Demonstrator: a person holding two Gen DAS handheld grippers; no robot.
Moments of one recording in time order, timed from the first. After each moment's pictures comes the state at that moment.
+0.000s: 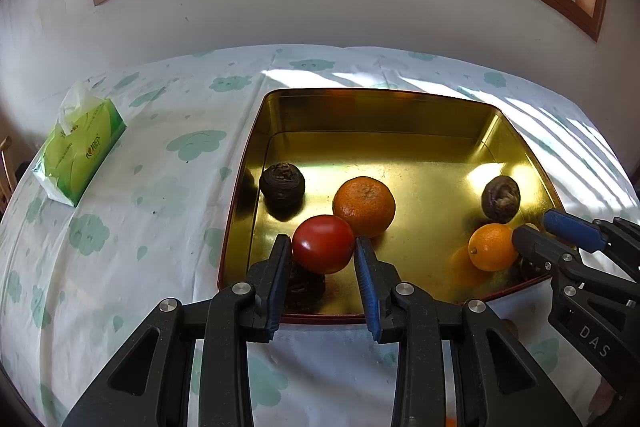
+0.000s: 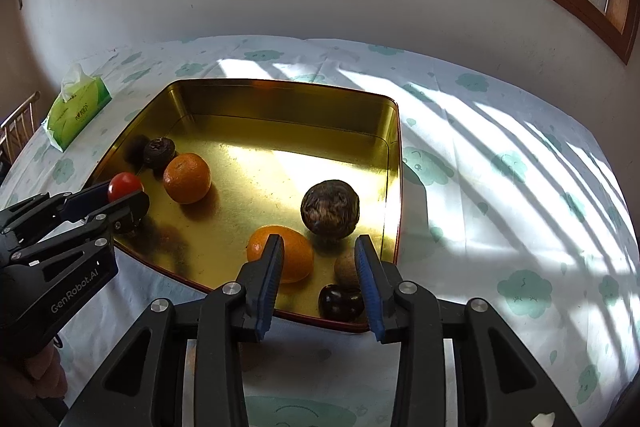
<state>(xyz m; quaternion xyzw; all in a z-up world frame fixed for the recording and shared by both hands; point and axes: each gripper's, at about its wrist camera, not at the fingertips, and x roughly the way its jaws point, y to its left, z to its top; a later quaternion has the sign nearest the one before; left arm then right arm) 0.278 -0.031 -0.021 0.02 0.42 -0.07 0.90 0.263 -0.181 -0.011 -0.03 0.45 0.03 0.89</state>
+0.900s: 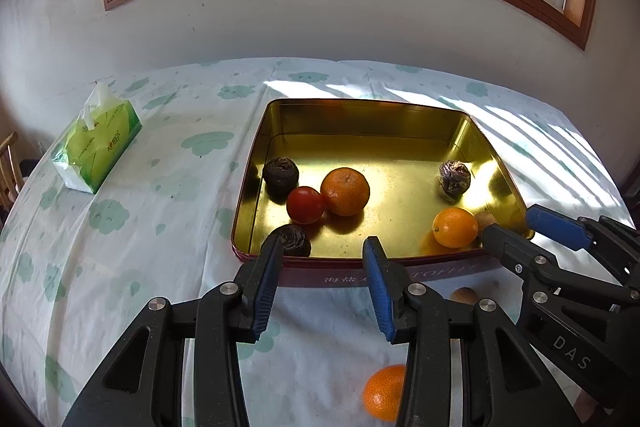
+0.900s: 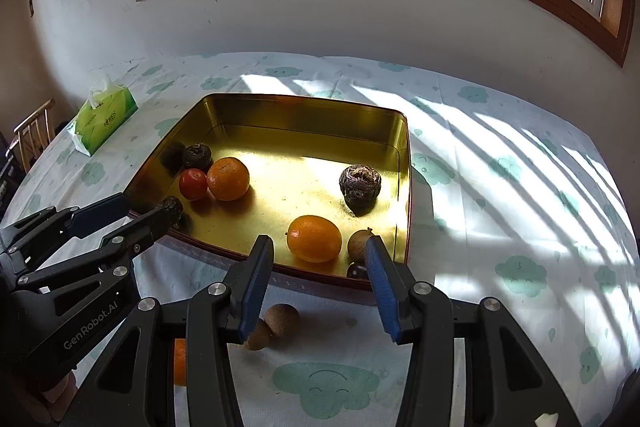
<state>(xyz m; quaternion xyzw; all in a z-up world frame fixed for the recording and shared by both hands) 0.233 -0.030 0.006 0.01 0.41 -0.07 0.91 0.228 -0.168 0.014 -0.02 0.43 0.04 0.90</state>
